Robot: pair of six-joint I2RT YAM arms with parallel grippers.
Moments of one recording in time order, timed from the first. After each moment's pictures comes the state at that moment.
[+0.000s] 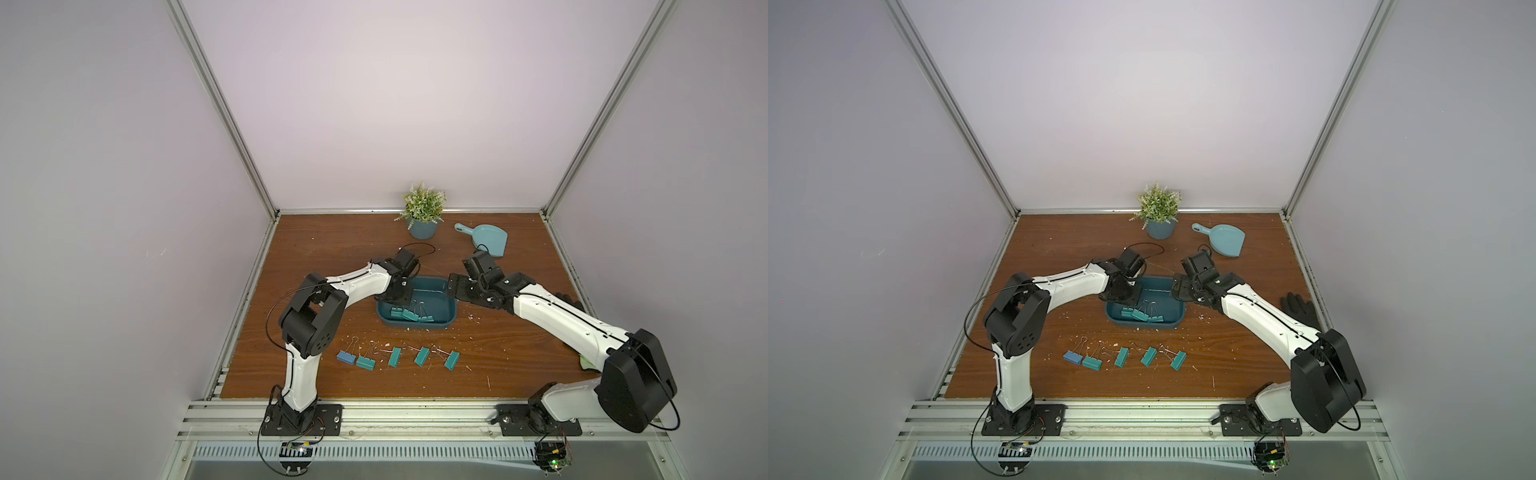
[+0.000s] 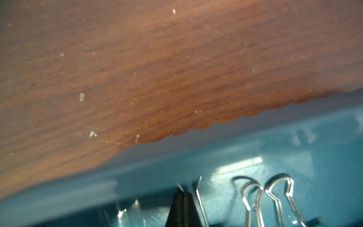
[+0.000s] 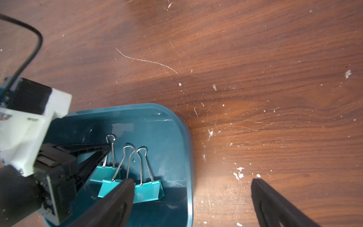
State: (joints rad) left arm -0.66 1.97 1.34 -0.63 -0.03 -0.37; right arm 0.58 1.40 1.01 -0.60 0.17 0.73
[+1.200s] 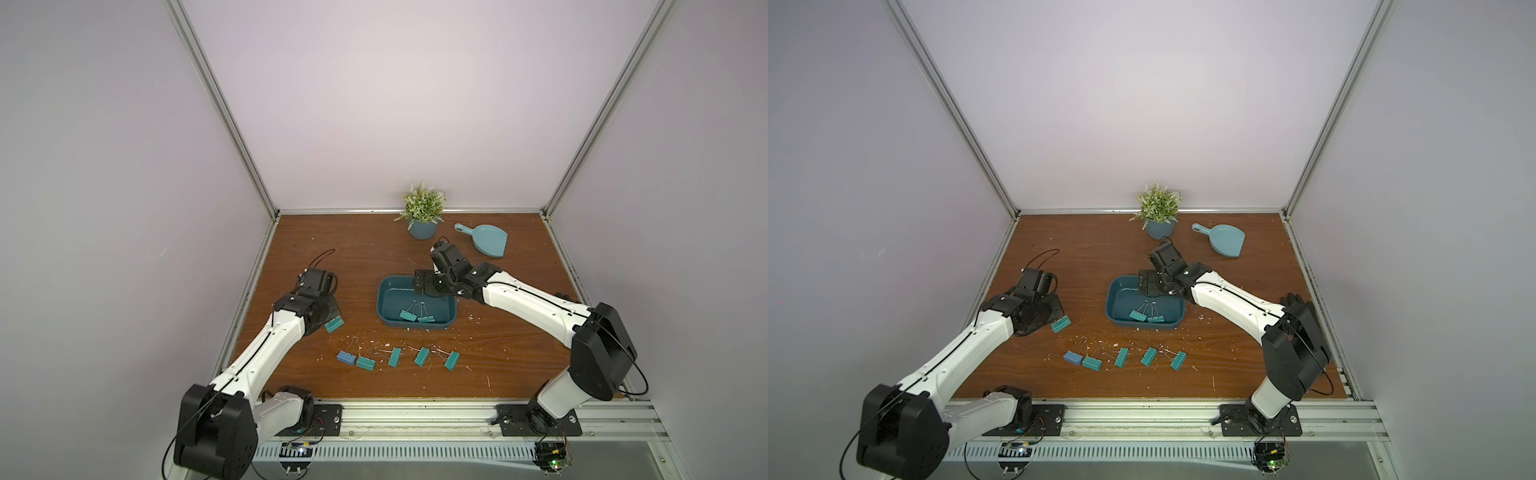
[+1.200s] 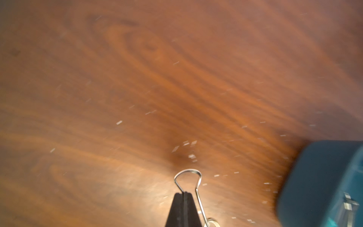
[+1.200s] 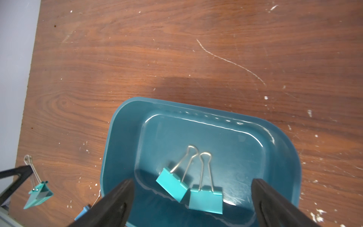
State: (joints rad) left arm -0.19 1.10 0.71 -0.73 -0.15 -0.70; right arm 0.75 1.62 1.24 -0.54 0.10 0.65
